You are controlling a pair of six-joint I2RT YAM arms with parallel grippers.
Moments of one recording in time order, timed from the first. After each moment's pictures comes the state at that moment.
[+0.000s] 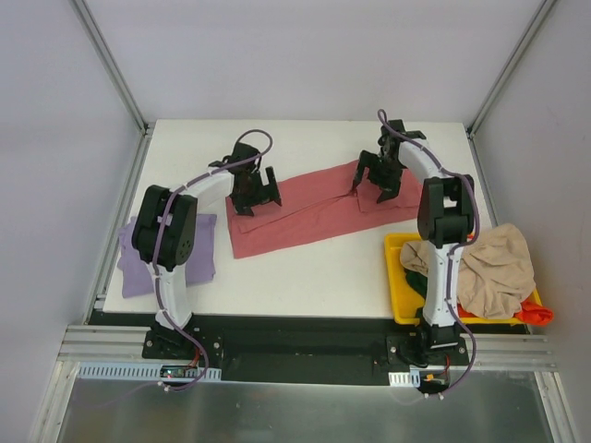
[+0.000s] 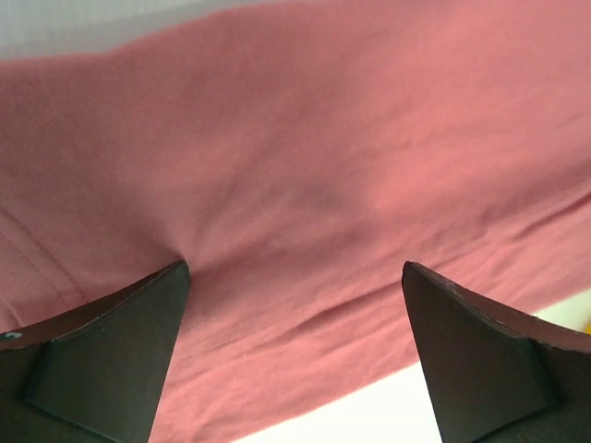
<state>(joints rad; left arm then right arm) -0.33 1.99 1.41 -0.54 0.17 -0.62 0.16 2.24 1.88 -0.94 -0.22 0.43</state>
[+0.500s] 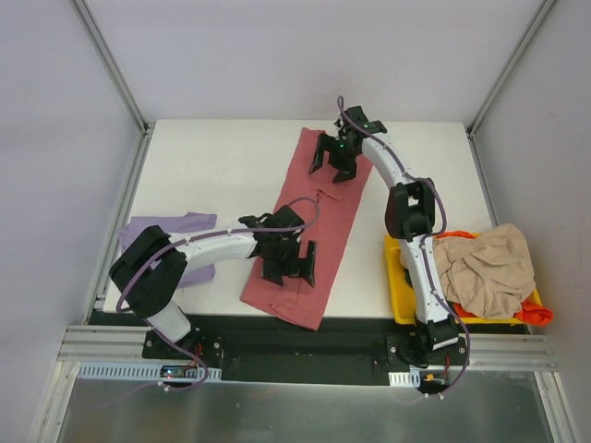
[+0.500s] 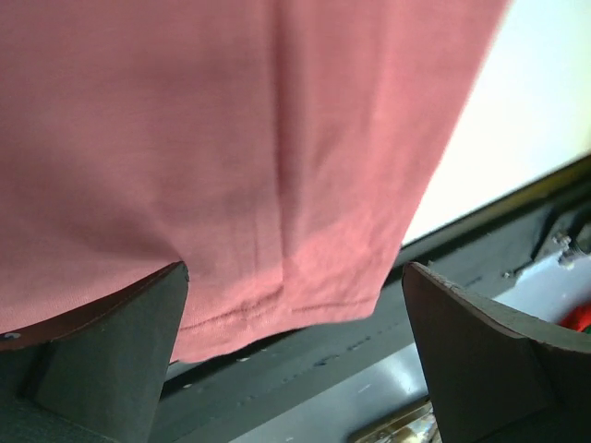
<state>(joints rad) -0.79 1.61 0.94 -0.53 0.29 -0.76 0.32 2.60 2.46 -1.01 -0.38 0.44</state>
